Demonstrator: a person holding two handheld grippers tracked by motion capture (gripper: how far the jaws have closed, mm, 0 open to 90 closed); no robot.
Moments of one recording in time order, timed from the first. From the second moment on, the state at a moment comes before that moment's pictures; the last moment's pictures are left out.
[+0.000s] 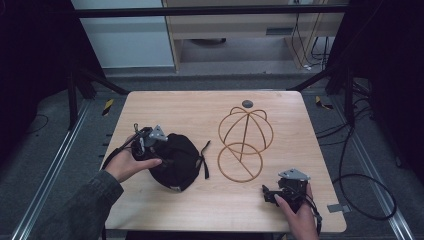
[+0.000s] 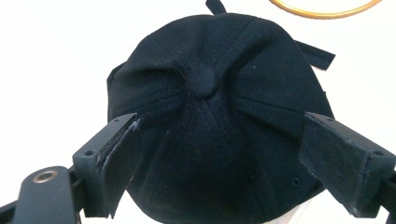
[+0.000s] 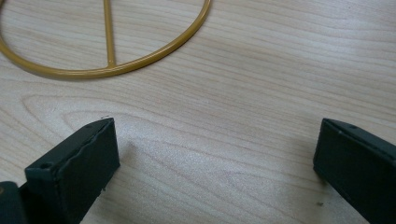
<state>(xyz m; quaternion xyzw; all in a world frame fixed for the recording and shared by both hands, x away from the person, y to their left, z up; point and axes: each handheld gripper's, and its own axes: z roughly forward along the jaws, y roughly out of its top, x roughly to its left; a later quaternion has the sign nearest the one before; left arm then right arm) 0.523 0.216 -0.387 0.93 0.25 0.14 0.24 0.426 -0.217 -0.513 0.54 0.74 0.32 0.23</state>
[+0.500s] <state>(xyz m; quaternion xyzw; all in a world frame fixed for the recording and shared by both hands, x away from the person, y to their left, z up) 0.543 0.199 -0.387 0.93 0.24 0.14 0.23 0.426 -0.216 -0.513 0.55 0.74 0.32 0.23</state>
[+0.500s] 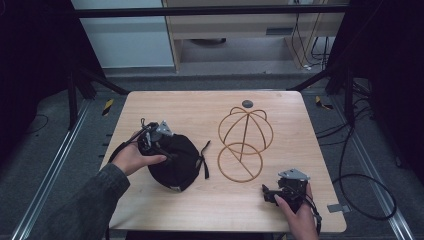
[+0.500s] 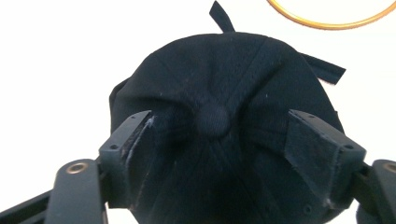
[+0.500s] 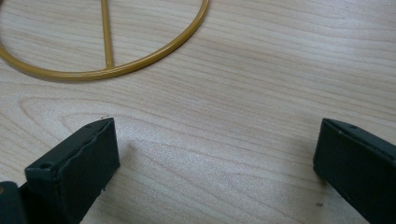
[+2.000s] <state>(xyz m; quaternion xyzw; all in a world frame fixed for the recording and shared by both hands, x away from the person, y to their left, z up) 0.508 0.251 -0.345 0.89 0.29 0.16 0.32 0.426 -0.216 -0.513 0.55 0.74 0.32 0.23</state>
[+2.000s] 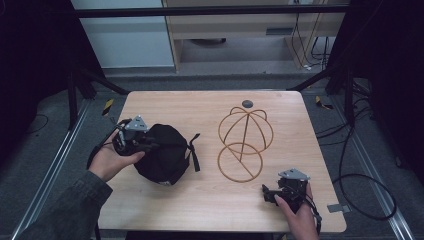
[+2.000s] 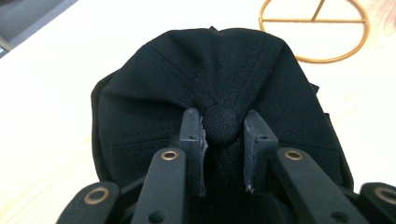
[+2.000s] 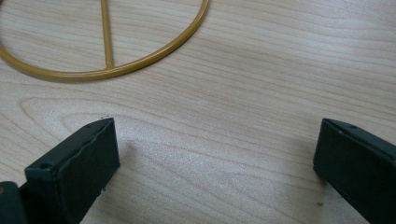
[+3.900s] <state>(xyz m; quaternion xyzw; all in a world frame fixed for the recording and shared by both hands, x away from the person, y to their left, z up) 0.451 0.236 -0.234 0.85 0.21 0.25 0.42 0.429 -0.214 -0.513 0.56 0.73 0.31 0.24</state>
